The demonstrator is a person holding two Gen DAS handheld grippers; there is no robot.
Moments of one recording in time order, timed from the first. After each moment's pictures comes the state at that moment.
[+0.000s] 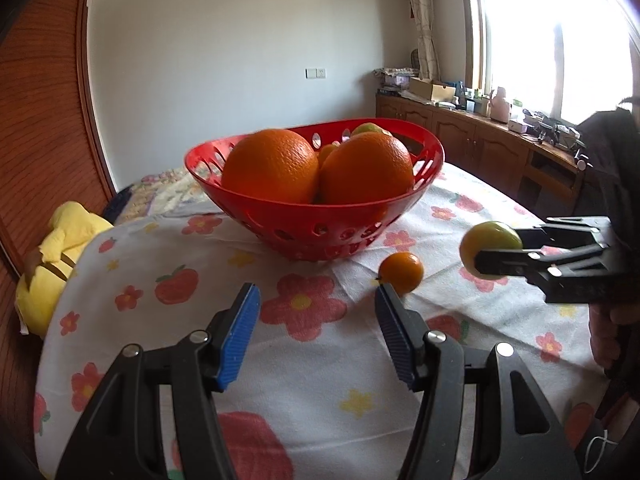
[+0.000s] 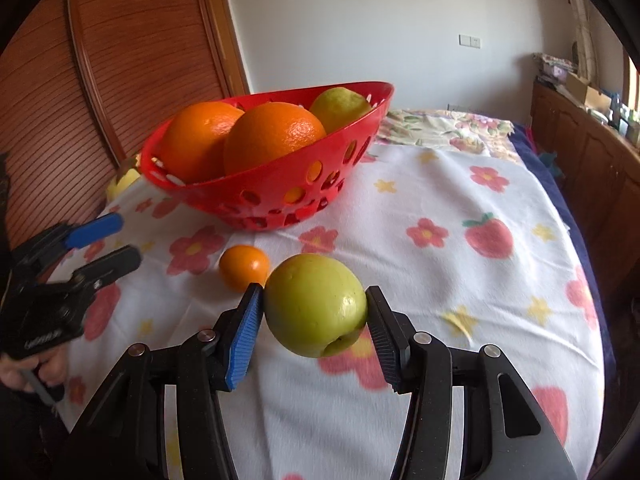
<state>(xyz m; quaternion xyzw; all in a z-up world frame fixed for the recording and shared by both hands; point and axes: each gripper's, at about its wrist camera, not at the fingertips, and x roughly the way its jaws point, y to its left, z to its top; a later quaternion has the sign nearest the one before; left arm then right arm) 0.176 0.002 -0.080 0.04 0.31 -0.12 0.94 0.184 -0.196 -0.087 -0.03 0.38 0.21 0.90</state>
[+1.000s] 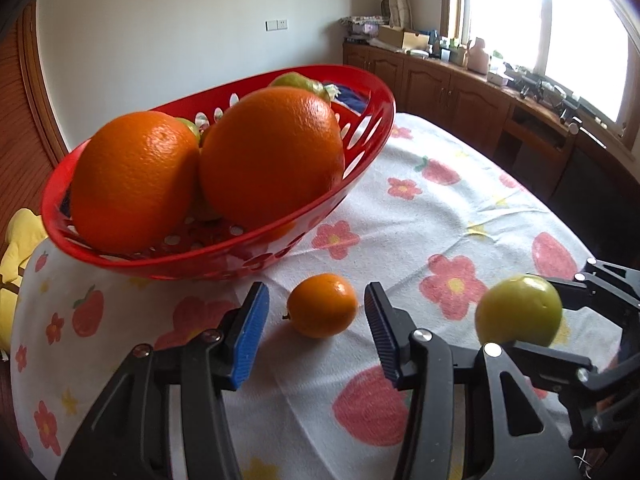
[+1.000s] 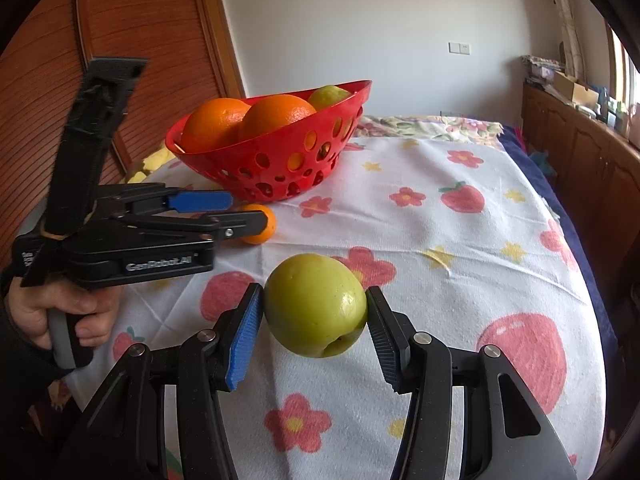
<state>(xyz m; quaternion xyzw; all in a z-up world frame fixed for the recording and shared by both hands) 0.234 -0.074 -0.093 0.07 0.40 -0.16 0.90 0.142 -0.216 -0.095 -0.01 0.36 0.20 0.91</state>
